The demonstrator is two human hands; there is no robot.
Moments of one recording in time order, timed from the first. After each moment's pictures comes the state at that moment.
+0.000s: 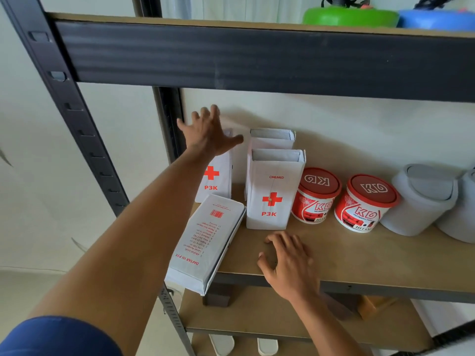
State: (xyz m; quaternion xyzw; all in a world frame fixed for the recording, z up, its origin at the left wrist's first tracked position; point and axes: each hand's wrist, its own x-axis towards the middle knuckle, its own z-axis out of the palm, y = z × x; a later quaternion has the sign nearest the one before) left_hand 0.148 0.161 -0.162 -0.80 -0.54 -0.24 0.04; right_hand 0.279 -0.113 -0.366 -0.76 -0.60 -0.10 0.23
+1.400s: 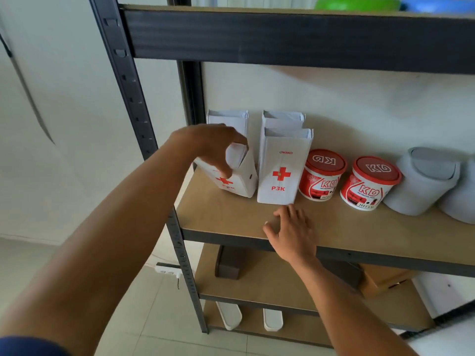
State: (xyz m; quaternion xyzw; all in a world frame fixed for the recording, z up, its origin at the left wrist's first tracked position) left_hand 0.069 0.023 -0.107 -0.93 -0.36 0.07 0.01; right_hand 0.269 -0.108 -0.369 -0.77 -0.59 -0.11 0.22
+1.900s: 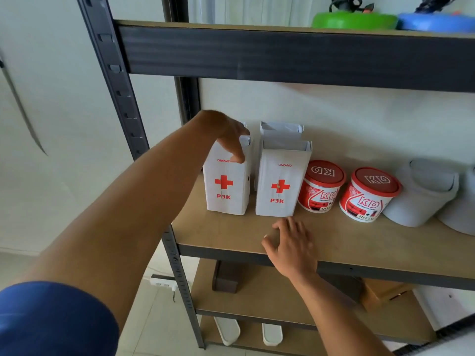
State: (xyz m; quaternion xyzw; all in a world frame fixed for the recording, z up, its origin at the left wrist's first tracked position) left_hand 0.125 0.083 -0.090 -0.90 -0.41 0.15 0.00; right_hand 0.270 -0.106 -0.376 -0.77 -0.58 -0.12 0.23
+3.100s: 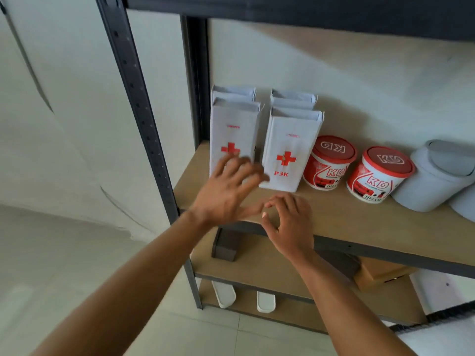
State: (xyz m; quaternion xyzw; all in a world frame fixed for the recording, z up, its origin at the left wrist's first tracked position) left_hand 0.072 -0.051 -0.275 -0.89 -0.19 -0.38 0.16; right_hand 0.265 -0.127 -0.366 -0.65 -0.67 -0.13 0.33
